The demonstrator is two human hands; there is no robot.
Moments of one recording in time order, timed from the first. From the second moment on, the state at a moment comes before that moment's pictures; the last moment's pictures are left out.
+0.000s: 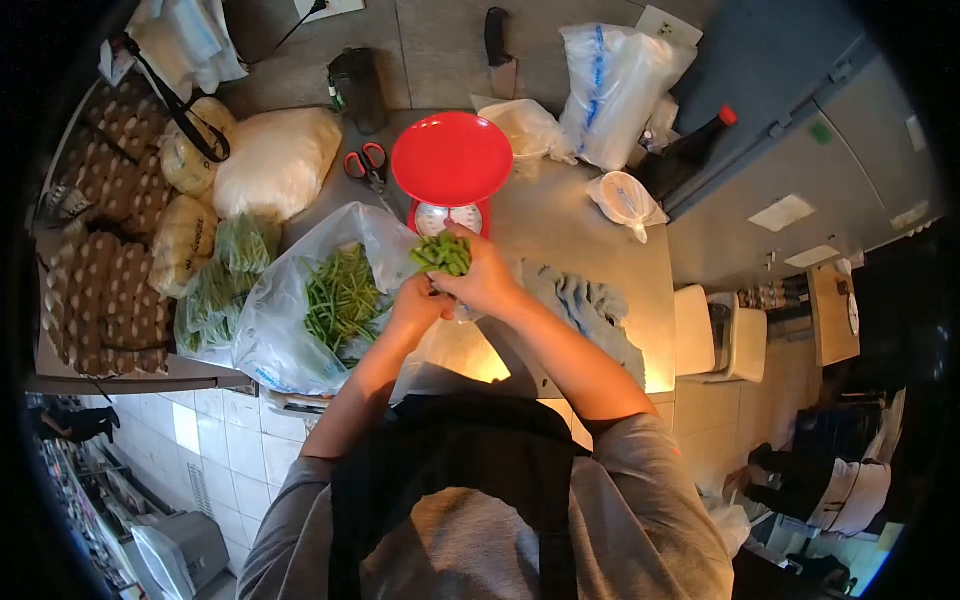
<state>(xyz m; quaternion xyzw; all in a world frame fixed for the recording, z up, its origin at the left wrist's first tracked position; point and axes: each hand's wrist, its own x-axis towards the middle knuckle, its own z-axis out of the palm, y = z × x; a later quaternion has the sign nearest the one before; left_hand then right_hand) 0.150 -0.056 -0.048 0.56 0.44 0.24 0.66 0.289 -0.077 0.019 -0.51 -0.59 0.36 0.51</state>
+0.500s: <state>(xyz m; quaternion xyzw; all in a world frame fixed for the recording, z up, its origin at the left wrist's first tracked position) 0.144 -0.064 -0.019 0.63 0.42 0.24 0.60 0.314 -0.076 0.008 -0.58 -0.77 0.26 0.06</state>
